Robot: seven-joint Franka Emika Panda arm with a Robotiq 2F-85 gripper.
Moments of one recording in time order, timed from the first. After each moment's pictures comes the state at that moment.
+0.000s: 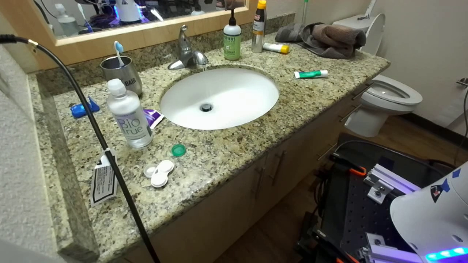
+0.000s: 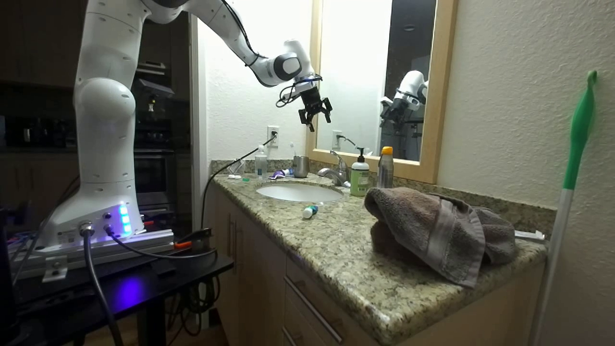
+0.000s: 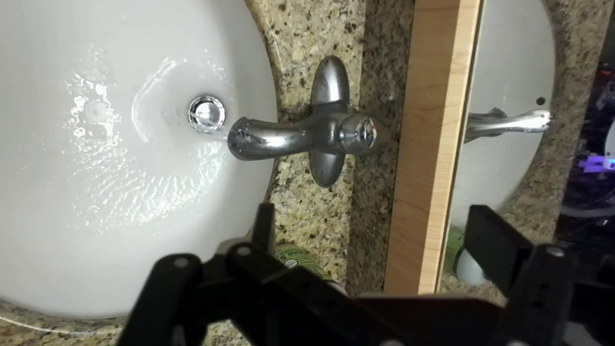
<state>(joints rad) -0.16 0.17 -0.12 -1.91 -0.01 2.58 1.63</state>
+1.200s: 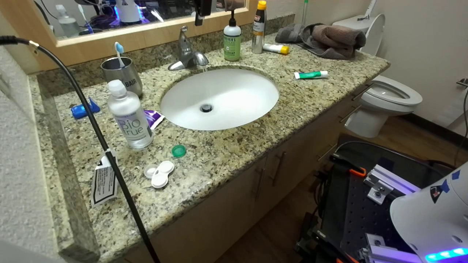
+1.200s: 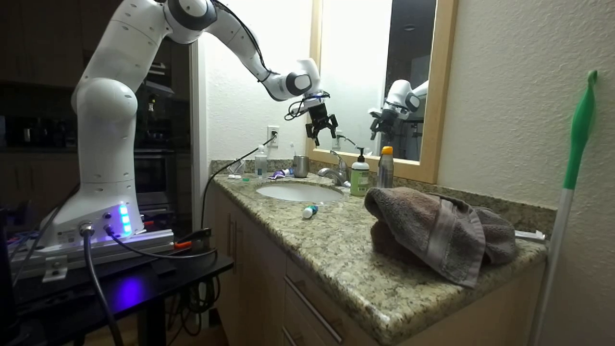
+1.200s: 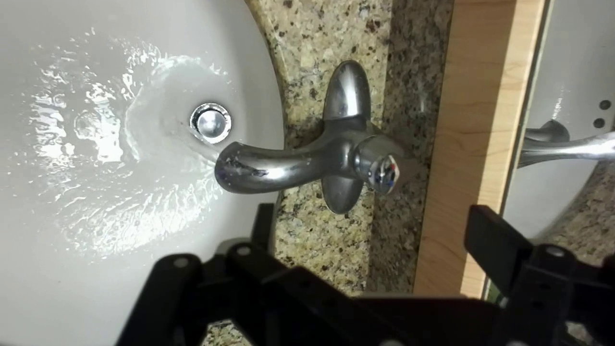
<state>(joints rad) -0.11 0.39 -0.15 -1.72 0.01 2.51 1.66</state>
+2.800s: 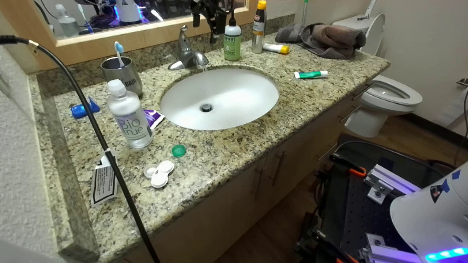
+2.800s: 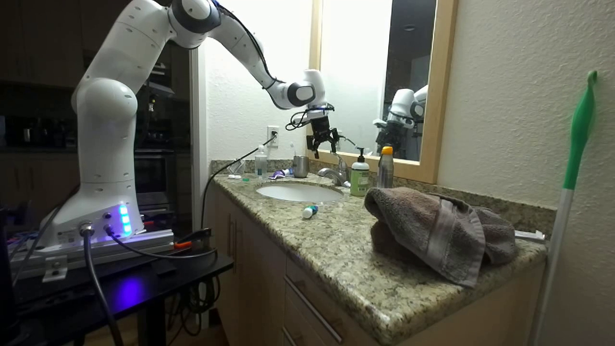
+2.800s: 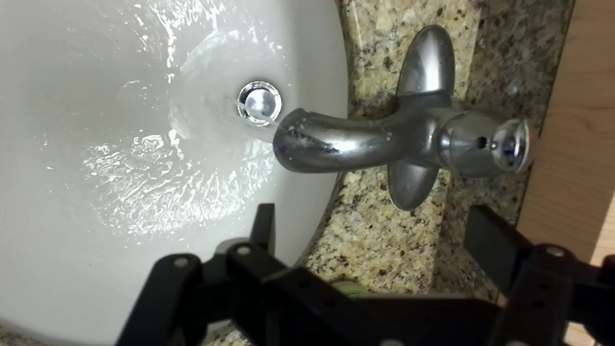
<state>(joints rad) -0.11 0.43 -0.21 -1.77 0.11 2.50 1.52</state>
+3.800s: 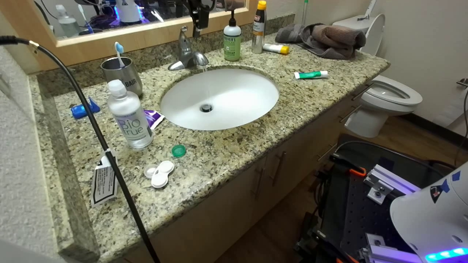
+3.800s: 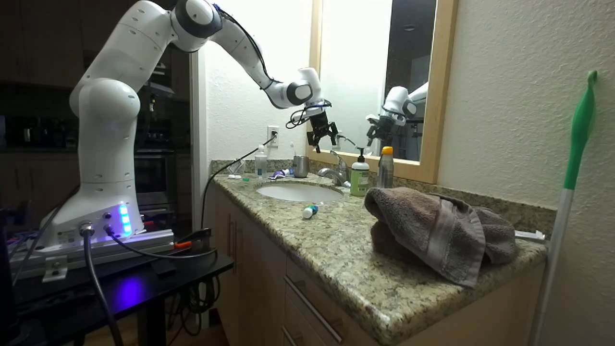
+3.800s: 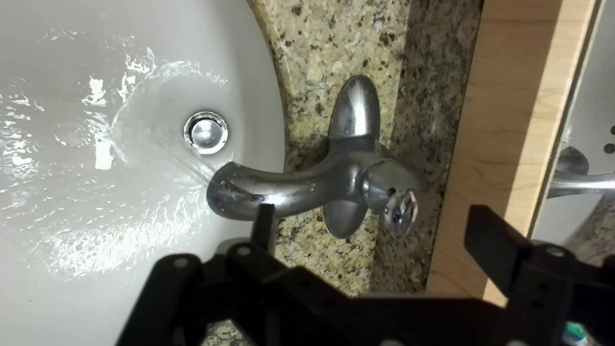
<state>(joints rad) -0.06 0.46 -0.21 -1.70 0.08 2.56 1.57</state>
